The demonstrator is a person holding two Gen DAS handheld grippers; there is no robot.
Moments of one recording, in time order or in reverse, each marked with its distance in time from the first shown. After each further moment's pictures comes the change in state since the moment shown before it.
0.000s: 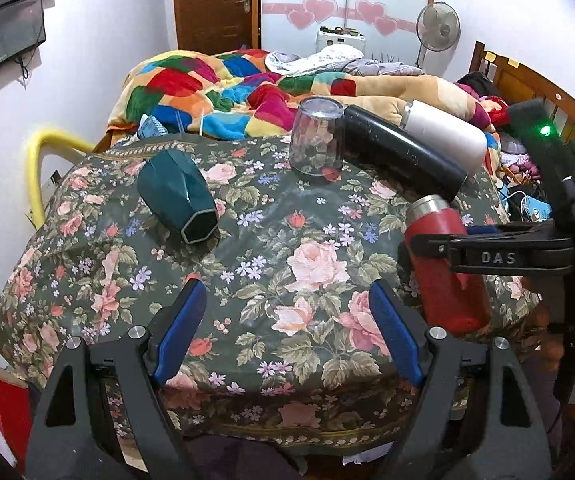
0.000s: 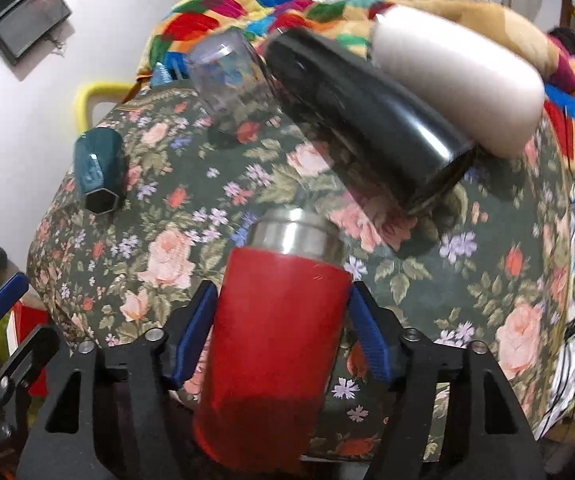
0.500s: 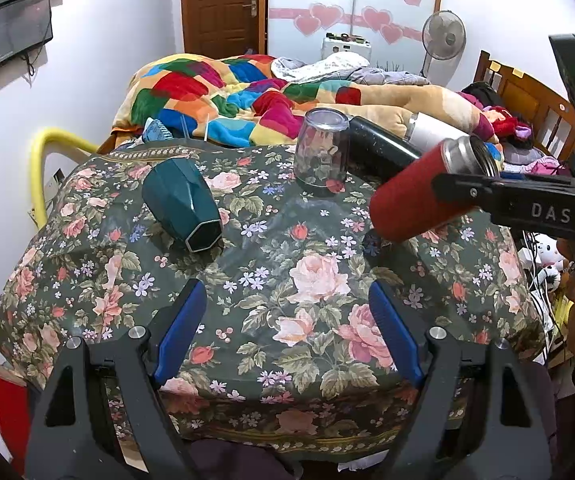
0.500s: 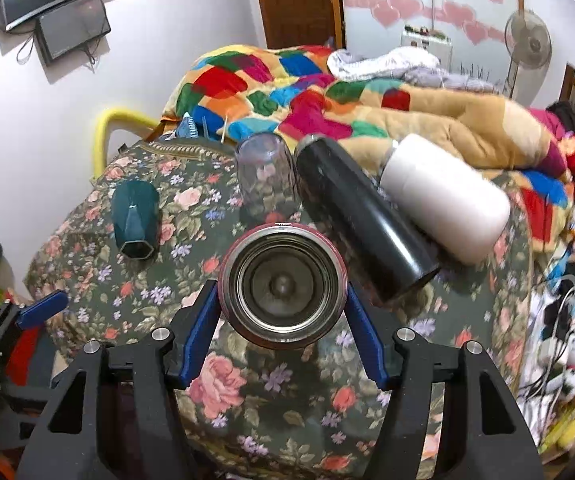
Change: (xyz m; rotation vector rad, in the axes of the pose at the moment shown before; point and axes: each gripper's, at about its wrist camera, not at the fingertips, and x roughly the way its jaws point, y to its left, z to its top) left arm 0.000 0.004 0.006 -0.028 -0.015 0.002; right arm -0.042 0.031 0.025 -0.132 -0.200 -0.067
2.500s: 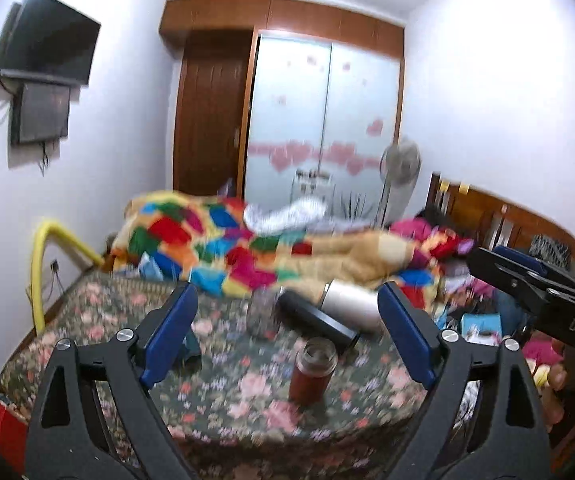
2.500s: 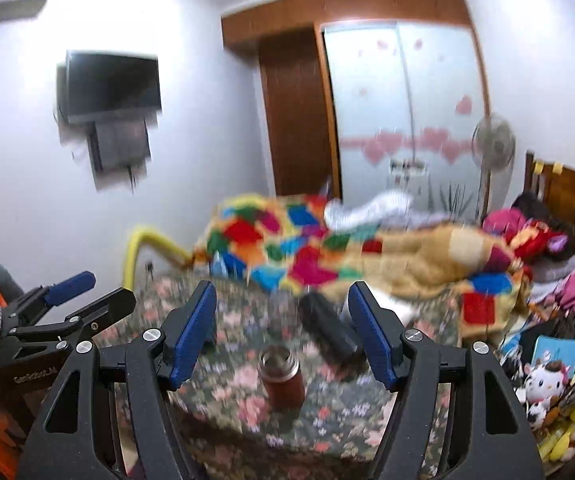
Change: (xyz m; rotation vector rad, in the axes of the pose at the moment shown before) left arm -0.226 -0.043 0.029 -0.021 -0.518 -0.106; right arm -0.254 0.009 -0.047 0.022 -0.574 0.022
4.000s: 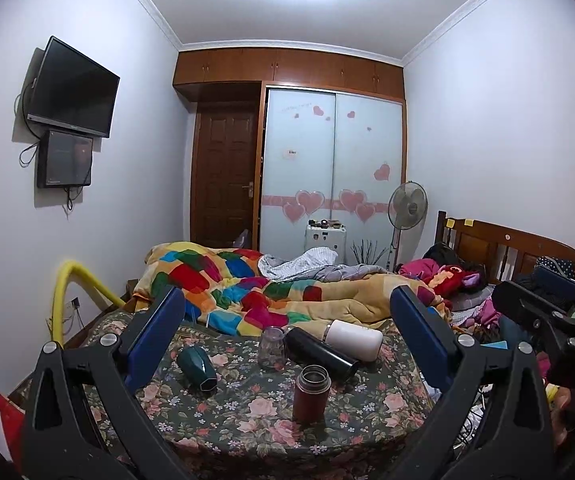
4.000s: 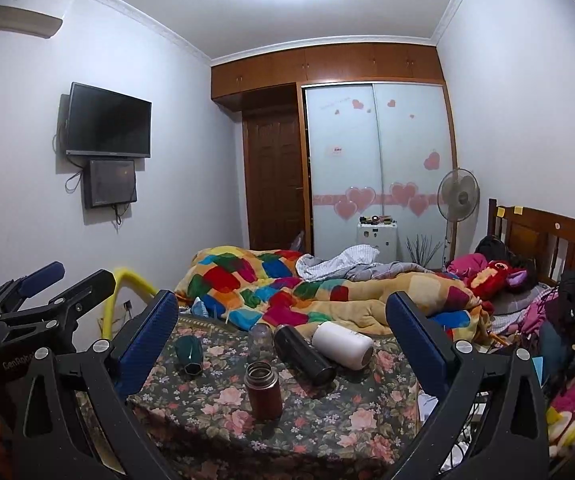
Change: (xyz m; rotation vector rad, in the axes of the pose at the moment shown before) left arm -0.073 -0.029 -0.002 0.035 -0.171 0.068; right arm -0.064 0.020 -0.018 -0.041 -0.153 -0.109
